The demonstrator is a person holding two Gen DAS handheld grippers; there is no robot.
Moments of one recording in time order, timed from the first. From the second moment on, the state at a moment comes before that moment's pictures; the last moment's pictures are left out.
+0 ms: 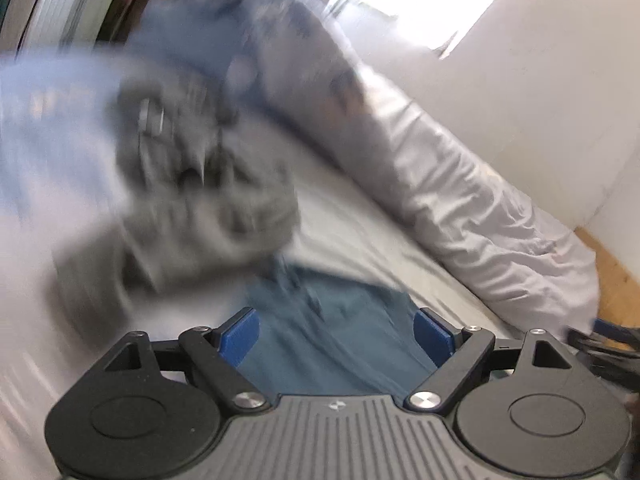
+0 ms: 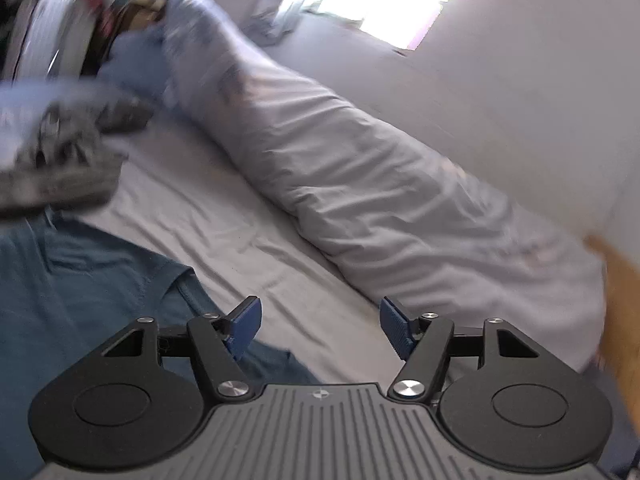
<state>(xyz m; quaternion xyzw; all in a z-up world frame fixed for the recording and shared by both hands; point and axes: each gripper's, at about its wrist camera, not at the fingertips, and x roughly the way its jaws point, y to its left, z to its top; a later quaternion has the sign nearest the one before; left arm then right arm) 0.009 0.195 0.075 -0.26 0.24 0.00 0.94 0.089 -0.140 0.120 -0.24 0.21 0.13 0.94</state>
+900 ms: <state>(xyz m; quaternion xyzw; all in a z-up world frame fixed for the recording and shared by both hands) 0.062 0.265 0.018 -0.31 0.33 -0.06 0.89 0.022 -0.399 0.034 0.17 0.30 0.05 0.94</state>
